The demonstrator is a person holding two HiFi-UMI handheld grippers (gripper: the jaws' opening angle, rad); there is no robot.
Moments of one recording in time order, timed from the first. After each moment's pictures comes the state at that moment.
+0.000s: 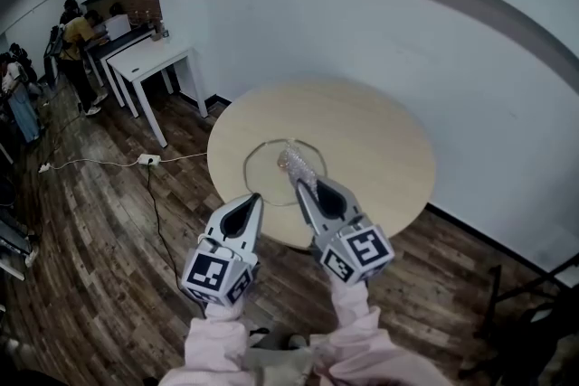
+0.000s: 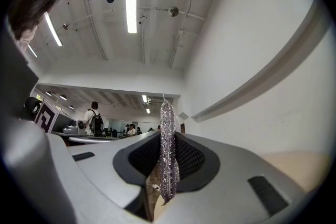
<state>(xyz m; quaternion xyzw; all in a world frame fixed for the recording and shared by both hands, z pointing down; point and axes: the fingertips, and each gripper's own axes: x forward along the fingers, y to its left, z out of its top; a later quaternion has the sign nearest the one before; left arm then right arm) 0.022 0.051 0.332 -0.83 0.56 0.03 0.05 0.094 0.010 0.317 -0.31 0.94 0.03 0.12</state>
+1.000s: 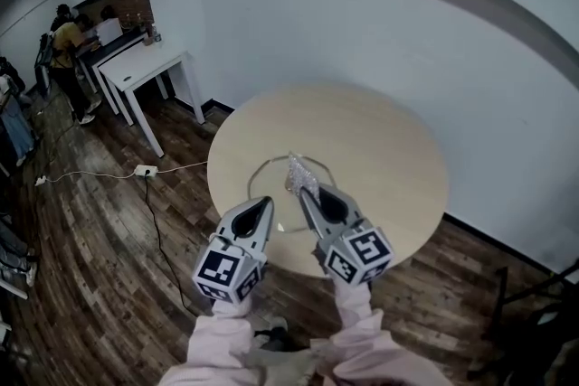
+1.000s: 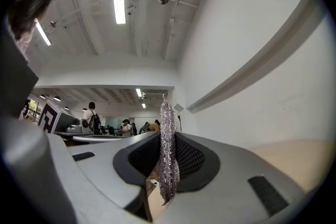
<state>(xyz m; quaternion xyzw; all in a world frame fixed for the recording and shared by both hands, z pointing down) -0.021 -0.047 0.357 -0.85 0.53 0.01 0.02 0.042 -0.080 0.350 -0.33 0.94 -0.02 0.09</state>
